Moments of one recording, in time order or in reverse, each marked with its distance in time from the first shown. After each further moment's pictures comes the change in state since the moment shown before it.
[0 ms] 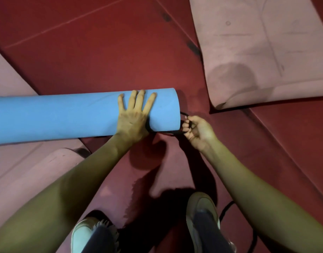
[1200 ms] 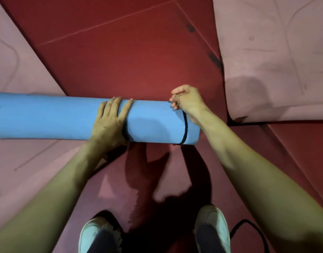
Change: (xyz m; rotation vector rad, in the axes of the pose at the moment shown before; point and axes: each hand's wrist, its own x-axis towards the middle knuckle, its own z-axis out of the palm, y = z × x) left_hand -0.053 -0.096 -0.006 -0.081 -0.081 -0.073; right_hand 0.010 -0.016 0.120 -1.039 -0.153 -0.456
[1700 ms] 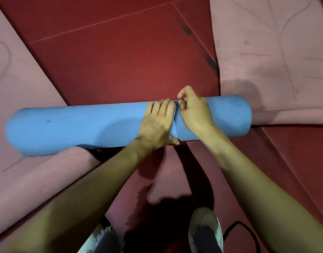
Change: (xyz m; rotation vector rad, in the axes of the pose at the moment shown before) left_hand 0.051 0.116 -0.009 -0.205 0.153 0.116; right_hand -0.040 0.000 -0.024 -0.634 0.156 -0.329
